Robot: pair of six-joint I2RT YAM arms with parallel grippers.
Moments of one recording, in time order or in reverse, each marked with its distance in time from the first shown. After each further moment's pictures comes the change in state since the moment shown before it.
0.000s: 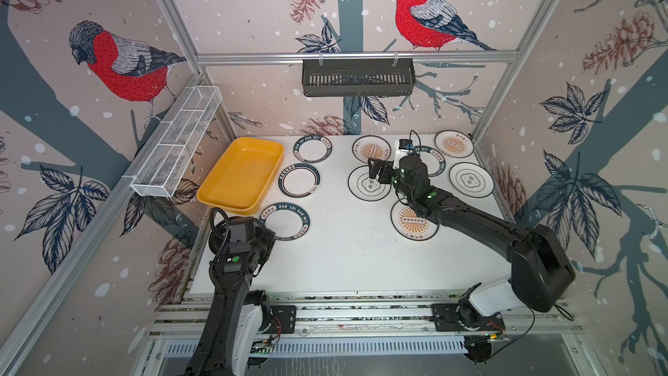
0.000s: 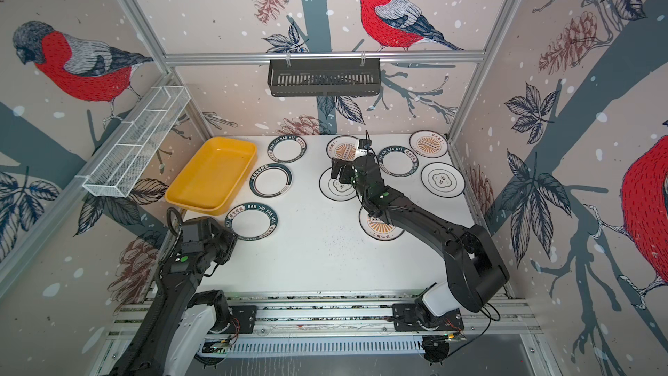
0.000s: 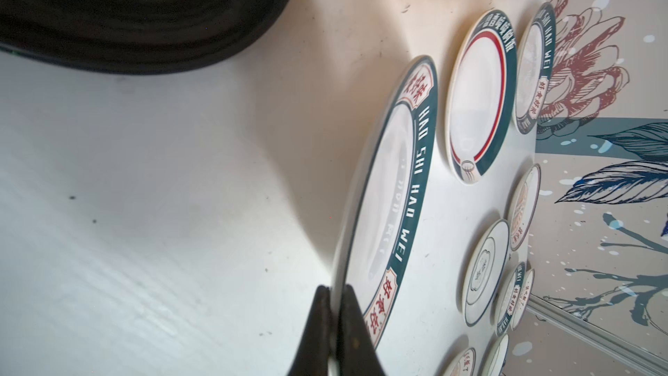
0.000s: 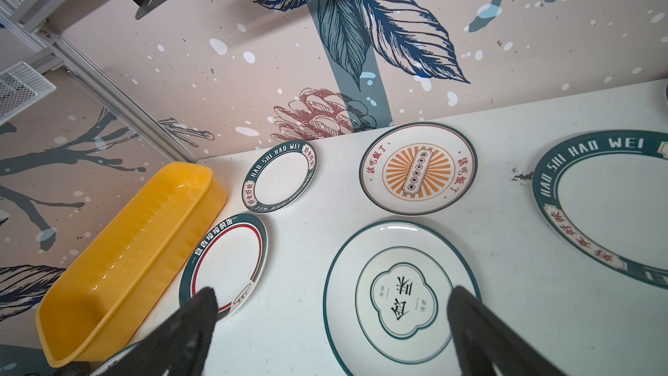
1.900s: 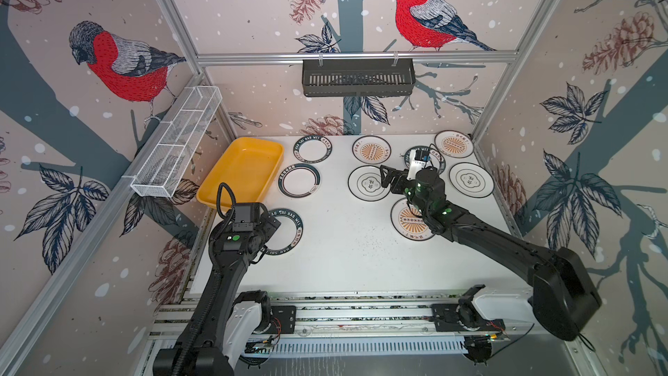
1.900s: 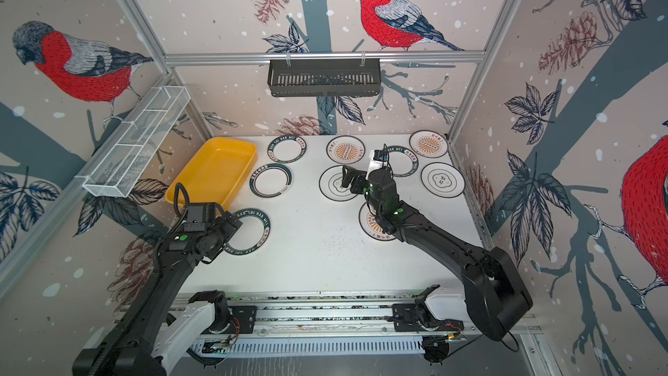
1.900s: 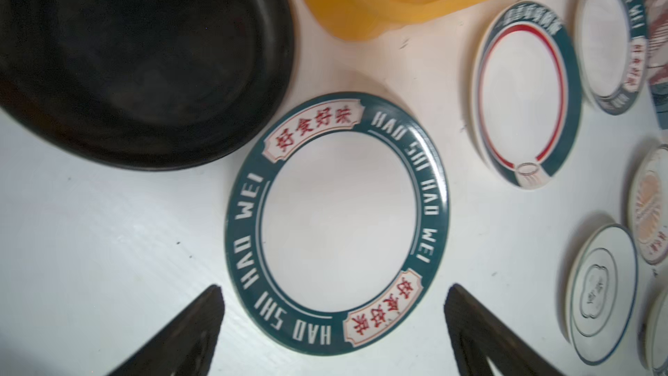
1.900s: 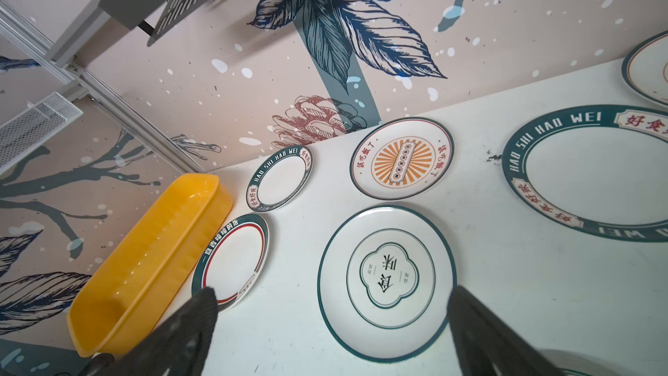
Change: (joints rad) left arm -0.069 0.168 0.161 -0.184 -0.232 0.192; right arm -0.015 -0.170 -0.197 0.072 -0.008 0.056
